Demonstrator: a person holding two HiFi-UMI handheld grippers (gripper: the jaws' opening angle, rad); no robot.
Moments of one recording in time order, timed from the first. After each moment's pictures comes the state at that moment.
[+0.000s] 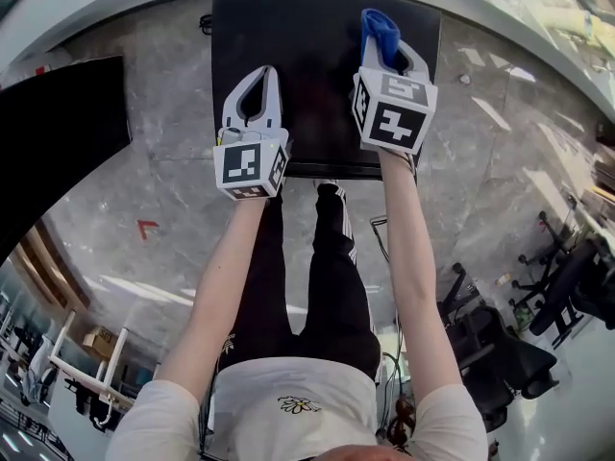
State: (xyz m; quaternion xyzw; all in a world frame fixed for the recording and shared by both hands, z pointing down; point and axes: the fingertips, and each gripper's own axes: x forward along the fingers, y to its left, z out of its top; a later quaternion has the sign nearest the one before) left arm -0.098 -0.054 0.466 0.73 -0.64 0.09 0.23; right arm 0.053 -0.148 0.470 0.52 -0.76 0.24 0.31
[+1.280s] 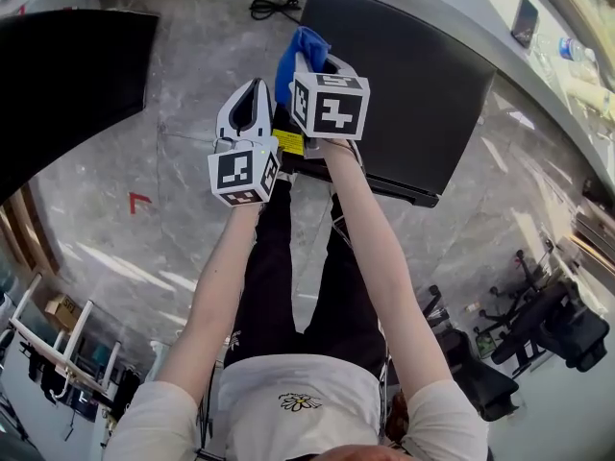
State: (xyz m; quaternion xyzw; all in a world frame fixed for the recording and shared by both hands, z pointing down) left arm -0.251 0.003 0.473 0.64 -0.72 0.09 0.25; right arm -0.199 -0.072 0.512 0.34 -0.80 0.36 0.33
